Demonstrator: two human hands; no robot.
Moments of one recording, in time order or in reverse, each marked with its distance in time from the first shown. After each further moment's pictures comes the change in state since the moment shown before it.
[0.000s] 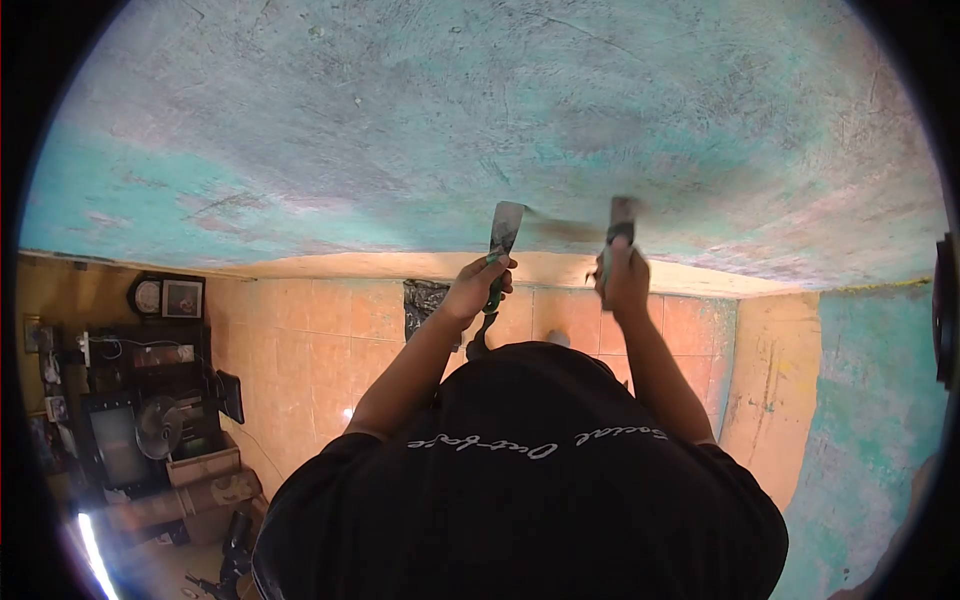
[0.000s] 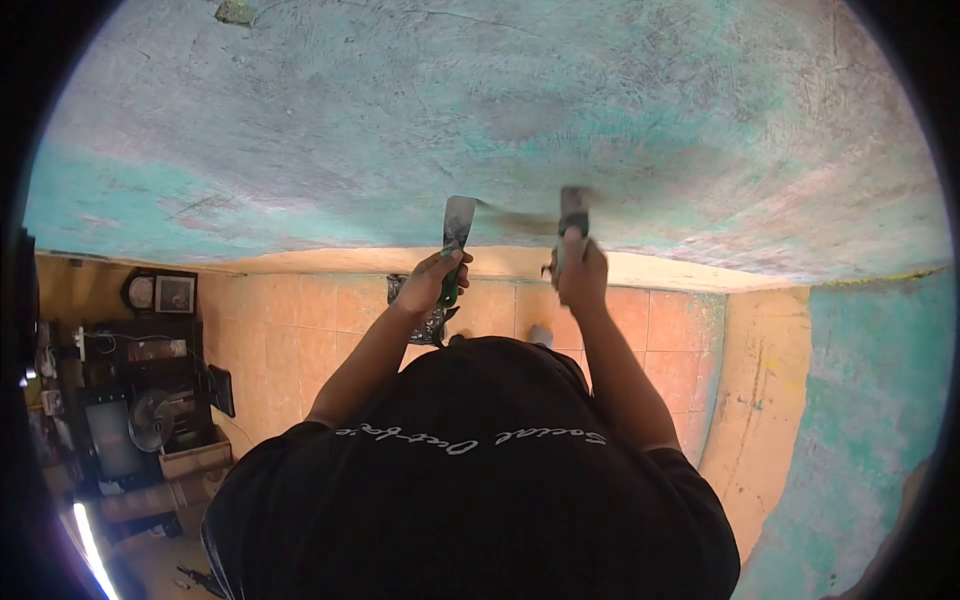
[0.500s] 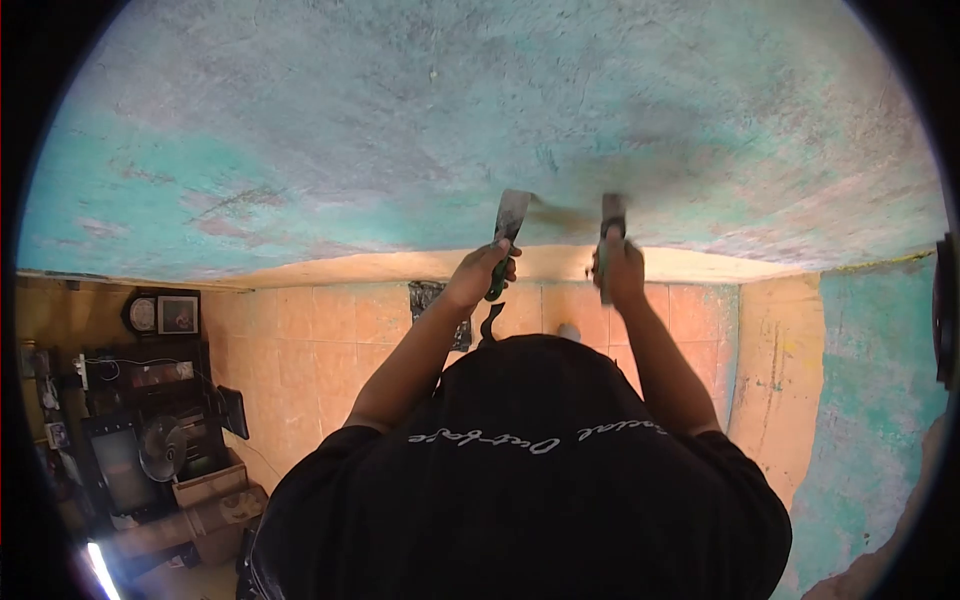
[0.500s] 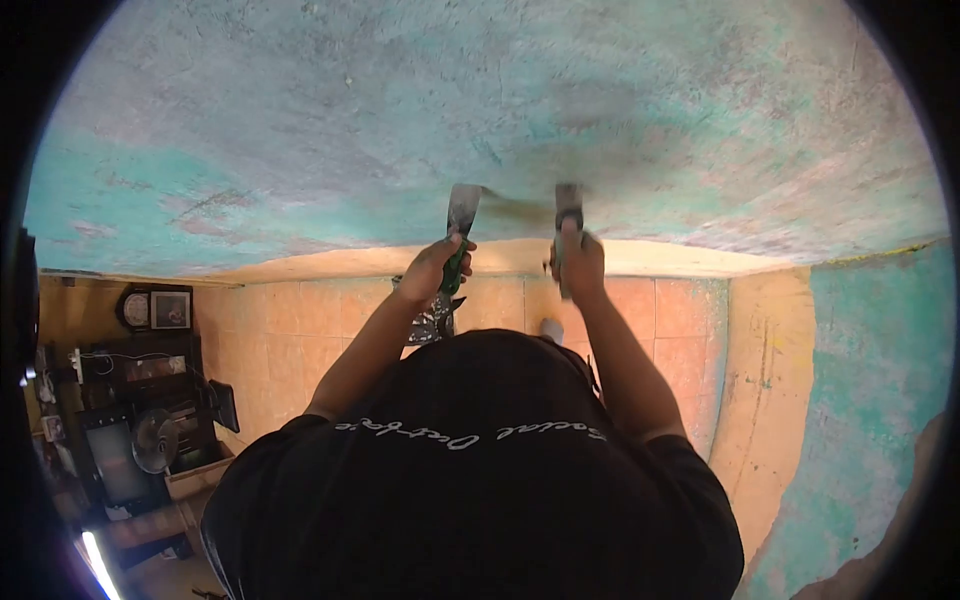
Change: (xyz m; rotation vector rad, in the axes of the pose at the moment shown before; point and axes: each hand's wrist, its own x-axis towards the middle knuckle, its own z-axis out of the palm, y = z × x) left_hand -0.003 0.013 -0.059 0.013 -0.110 0.028; right_hand -0.009 0.026 0.051 -0.020 0.015 0.053
